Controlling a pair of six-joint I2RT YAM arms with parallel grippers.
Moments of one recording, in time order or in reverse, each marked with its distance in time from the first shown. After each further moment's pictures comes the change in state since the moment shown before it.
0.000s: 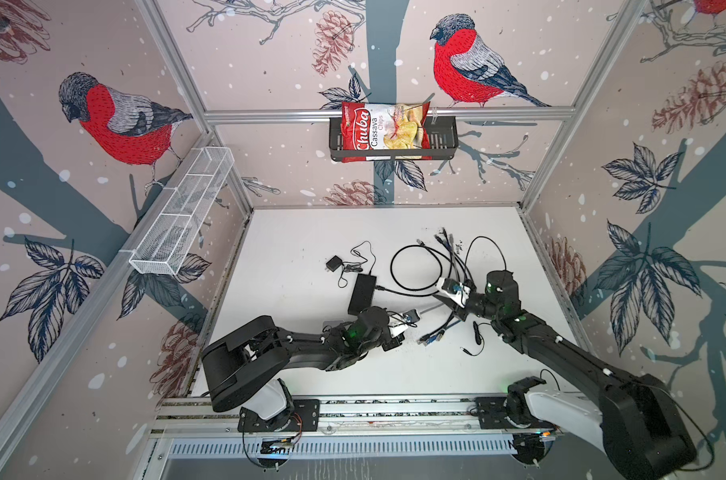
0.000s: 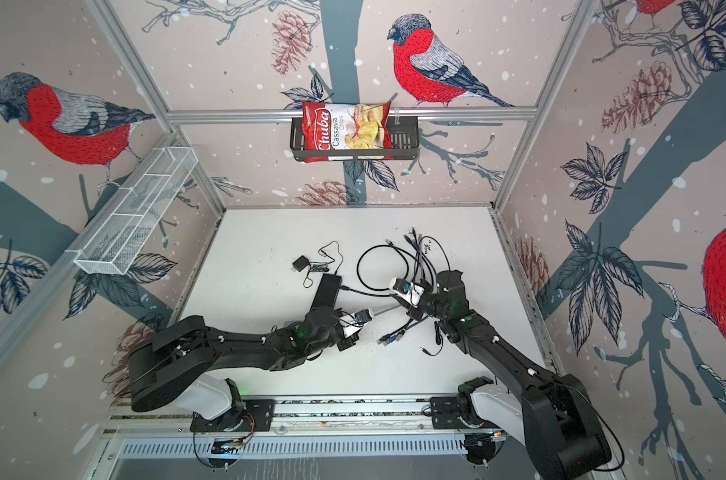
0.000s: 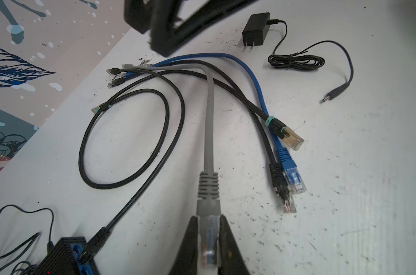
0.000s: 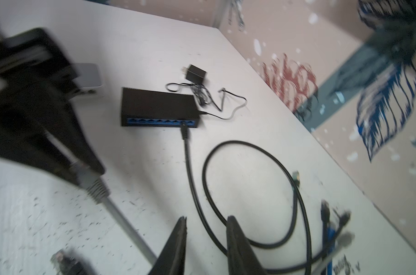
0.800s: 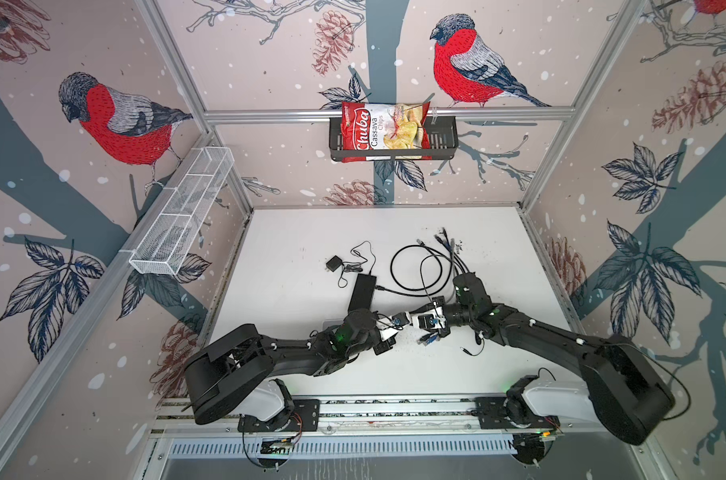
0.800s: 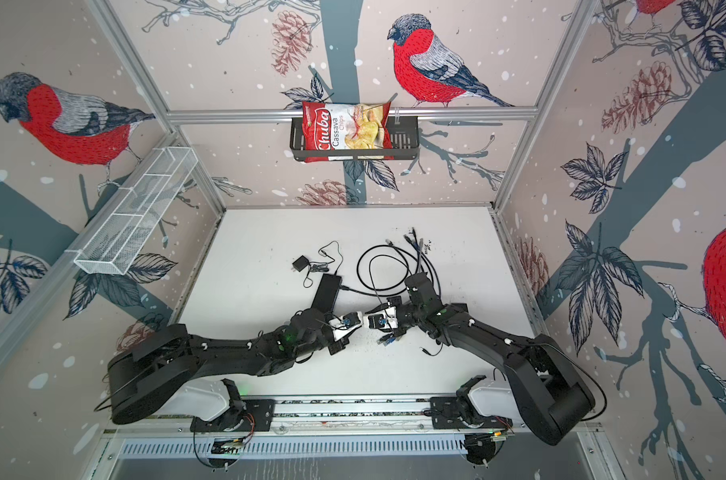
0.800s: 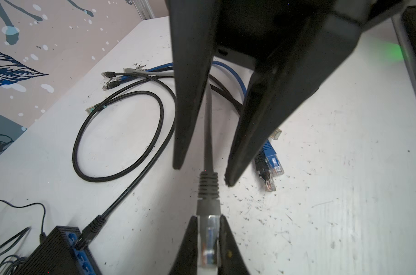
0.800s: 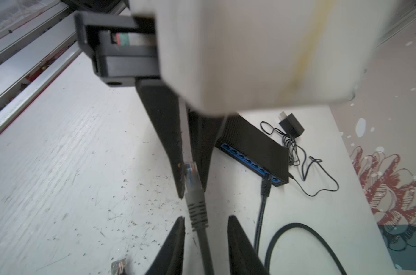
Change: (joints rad) left arm 0.029 -0.089 -0.096 0.056 0.103 -0.021; right arm 0.220 0.236 0.108 -0.113 -0.093 -0.348
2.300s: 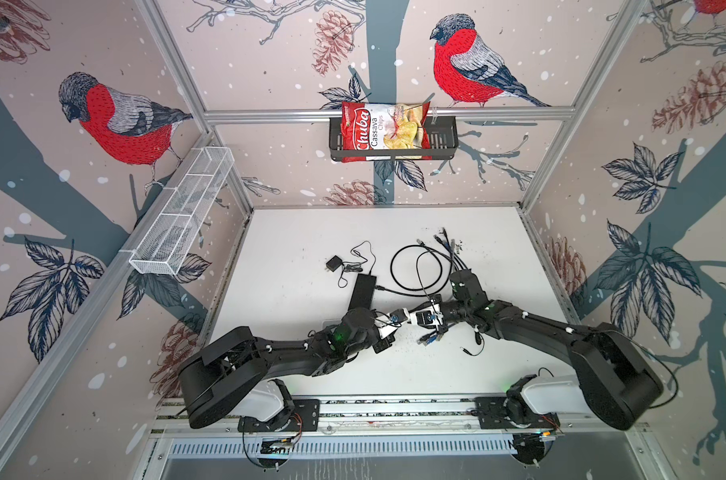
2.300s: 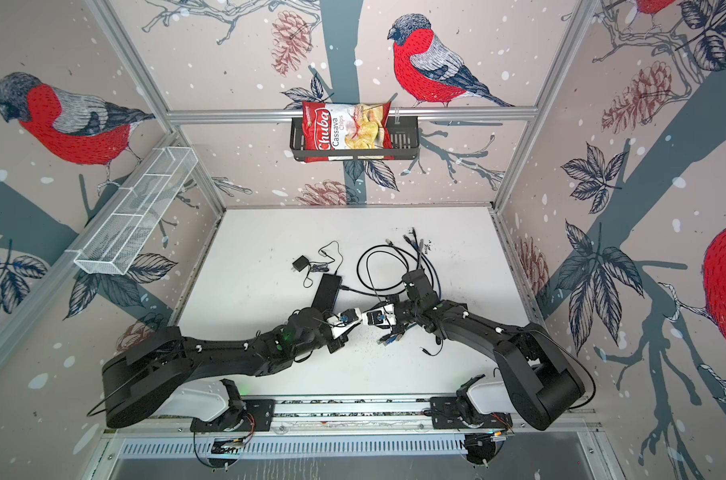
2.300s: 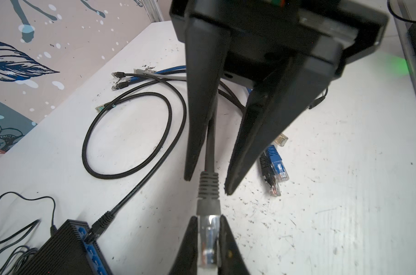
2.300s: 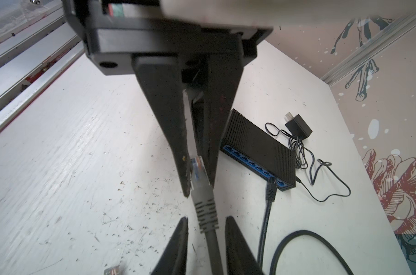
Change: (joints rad) left arm 0.005 -0.023 0.010 -0.020 -0.021 -0.026; right arm -0.019 0.061 0.037 0.009 -0.048 0.003
